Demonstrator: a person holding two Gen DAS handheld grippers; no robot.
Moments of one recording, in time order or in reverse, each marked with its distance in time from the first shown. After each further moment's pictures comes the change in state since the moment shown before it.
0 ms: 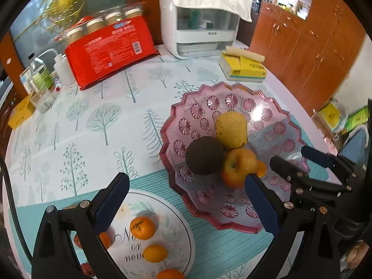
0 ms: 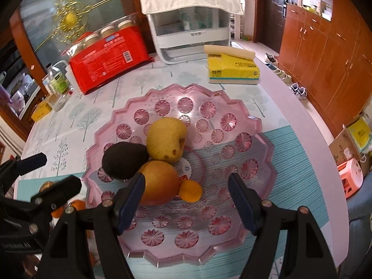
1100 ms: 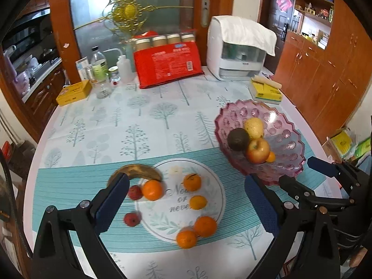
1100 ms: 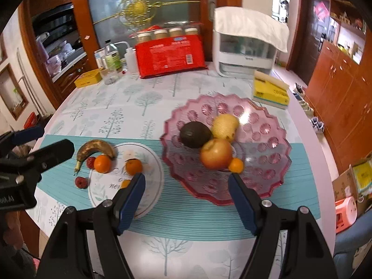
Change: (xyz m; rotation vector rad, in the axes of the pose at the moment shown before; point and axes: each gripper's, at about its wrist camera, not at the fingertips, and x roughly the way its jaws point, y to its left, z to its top) left arm -0.145 0.062 -0.087 -0.142 -0.133 0.133; right arm -0.103 0.084 -0.054 -0.255 -0.051 0.096
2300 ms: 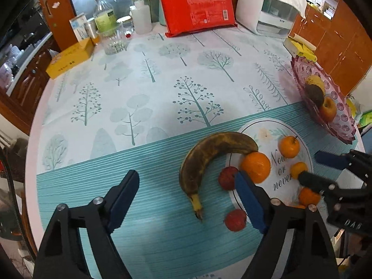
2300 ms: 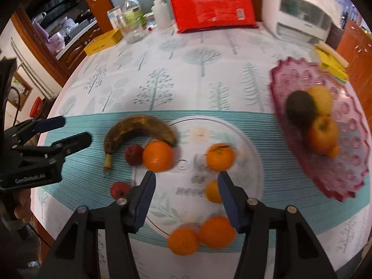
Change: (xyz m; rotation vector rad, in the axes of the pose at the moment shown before) left arm 0.134 0.182 -0.013 0.092 0.255 -0.049; right arm 0.122 0.143 0.011 0.036 0.248 0.105
